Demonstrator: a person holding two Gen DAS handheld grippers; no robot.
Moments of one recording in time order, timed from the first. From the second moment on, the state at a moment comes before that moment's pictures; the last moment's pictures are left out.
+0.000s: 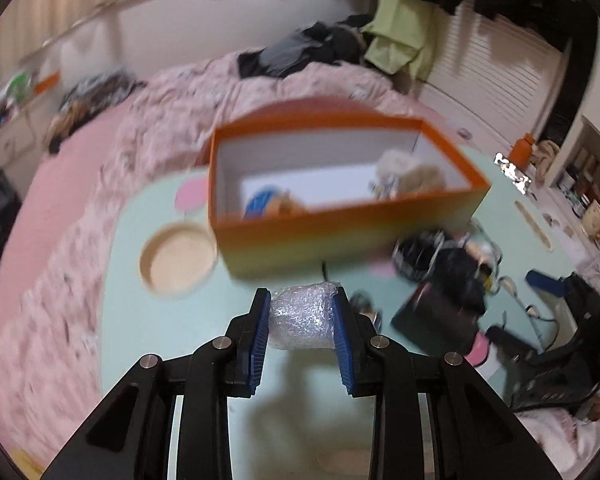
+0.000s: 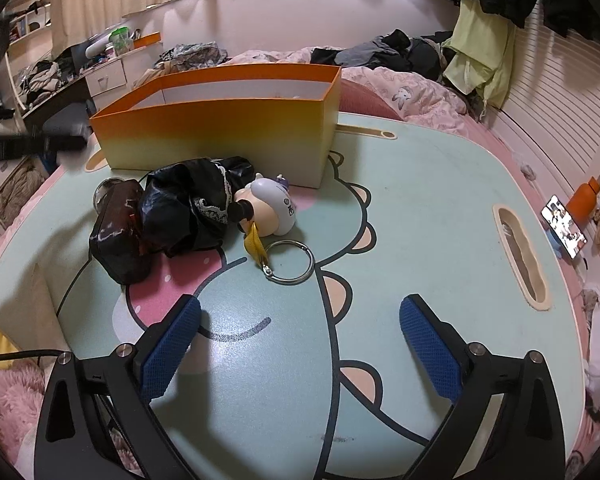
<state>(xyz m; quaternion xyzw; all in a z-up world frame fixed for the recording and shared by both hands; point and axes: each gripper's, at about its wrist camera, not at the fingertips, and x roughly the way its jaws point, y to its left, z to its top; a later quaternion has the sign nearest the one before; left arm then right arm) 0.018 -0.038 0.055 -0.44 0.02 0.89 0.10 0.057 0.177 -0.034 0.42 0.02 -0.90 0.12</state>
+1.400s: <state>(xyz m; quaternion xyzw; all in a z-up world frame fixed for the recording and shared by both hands) 0.066 -0.016 0.003 -0.40 0.01 0.92 0.05 0.054 0.189 -0.020 0.41 -0.02 -0.90 0.12</state>
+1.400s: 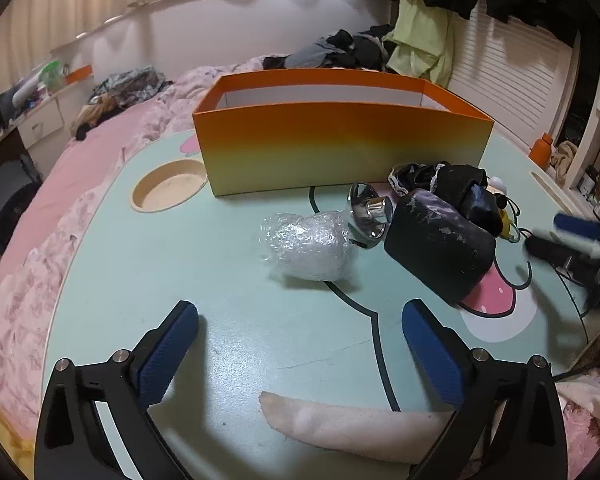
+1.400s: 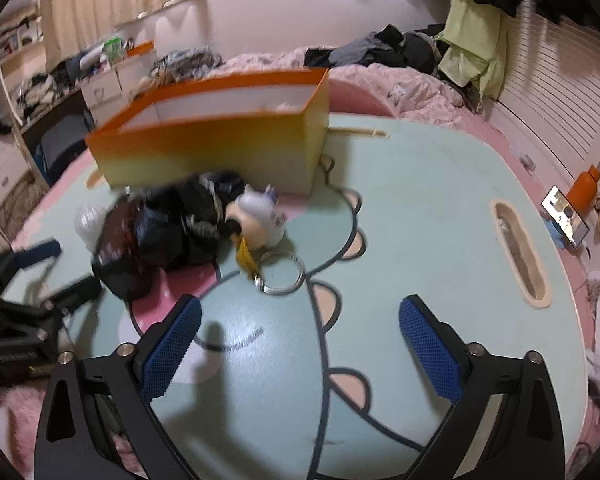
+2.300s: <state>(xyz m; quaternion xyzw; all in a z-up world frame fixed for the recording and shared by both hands) 0.065 -0.015 0.001 -0.40 0.02 0.92 0.05 -0.152 -0.008 -0.016 0.62 0.00 -0.74 0.27</state>
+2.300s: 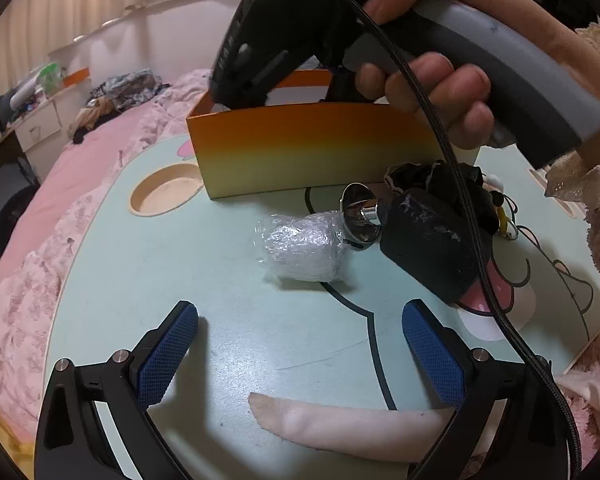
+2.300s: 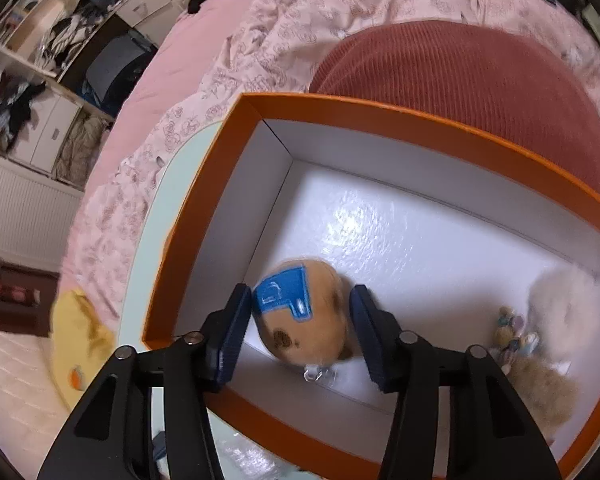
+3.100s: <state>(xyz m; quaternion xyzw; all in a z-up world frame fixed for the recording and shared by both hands) 0.066 -0.014 0.000 -0.40 0.01 0.92 0.05 0.006 0.149 0.014 0.50 -0.08 -0.83 0.24</state>
